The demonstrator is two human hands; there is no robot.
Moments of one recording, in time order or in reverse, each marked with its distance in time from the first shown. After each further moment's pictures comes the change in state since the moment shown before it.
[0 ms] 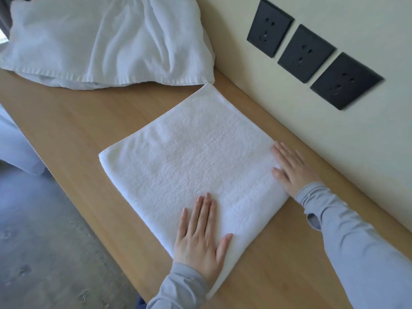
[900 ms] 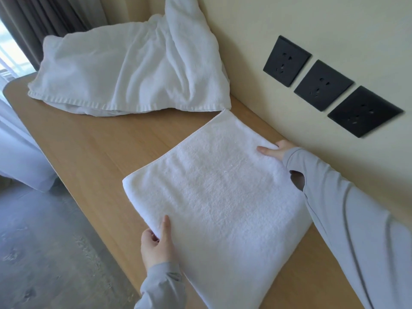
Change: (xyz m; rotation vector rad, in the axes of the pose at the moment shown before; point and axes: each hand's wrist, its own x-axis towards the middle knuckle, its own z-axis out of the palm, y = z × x) left_hand 0.037 -0.083 -0.062 -1.196 0.398 -1.159; right_hand 0.144 -0.036 -0.047 0.588 -0.273 0.594
